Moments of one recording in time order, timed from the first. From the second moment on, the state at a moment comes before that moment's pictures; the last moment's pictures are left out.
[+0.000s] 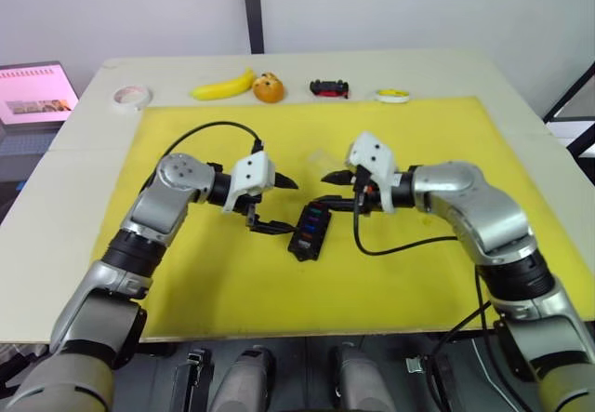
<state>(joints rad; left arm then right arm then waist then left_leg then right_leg) -0.76 0.56 -0.30 0.23 -0.20 0.16 -1.31 -0.62 -0.58 0.20 -0.21 0.32 0.73 0.90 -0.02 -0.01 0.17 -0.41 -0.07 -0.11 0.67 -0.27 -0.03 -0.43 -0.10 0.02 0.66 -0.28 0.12</state>
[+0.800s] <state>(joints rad) -0.76 0.56 -0.30 0.23 -0.20 0.16 -1.31 -0.56 -0.54 0.20 -0.14 0.32 0.70 0.86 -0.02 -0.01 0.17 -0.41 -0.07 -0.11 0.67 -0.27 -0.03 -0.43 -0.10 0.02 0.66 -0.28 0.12</state>
